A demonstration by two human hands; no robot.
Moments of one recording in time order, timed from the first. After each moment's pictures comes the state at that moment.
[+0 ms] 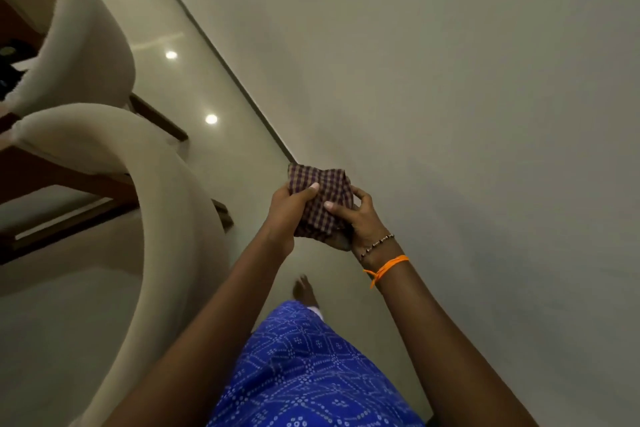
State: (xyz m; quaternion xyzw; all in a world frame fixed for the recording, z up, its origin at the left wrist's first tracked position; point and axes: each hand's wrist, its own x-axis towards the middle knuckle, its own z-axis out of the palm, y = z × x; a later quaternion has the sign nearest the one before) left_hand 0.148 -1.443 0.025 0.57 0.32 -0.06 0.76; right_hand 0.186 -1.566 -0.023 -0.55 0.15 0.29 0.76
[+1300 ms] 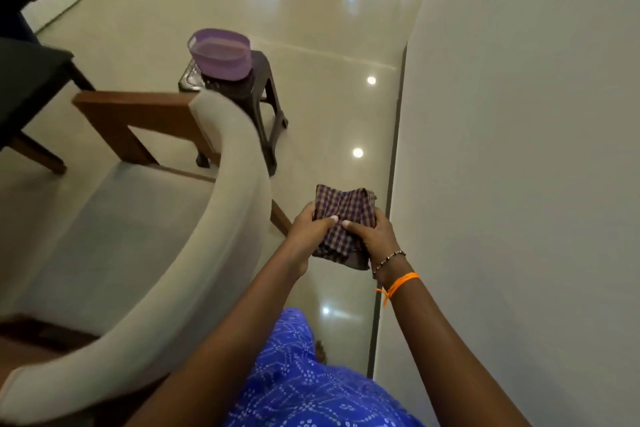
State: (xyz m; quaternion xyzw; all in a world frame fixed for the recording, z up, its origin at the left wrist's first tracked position) left_hand 0.633 -0.909 0.002 0.47 0.51 0.15 0.70; right_hand 0.742 -0.971 -0.023 -0.67 -0.13 0.47 0.56
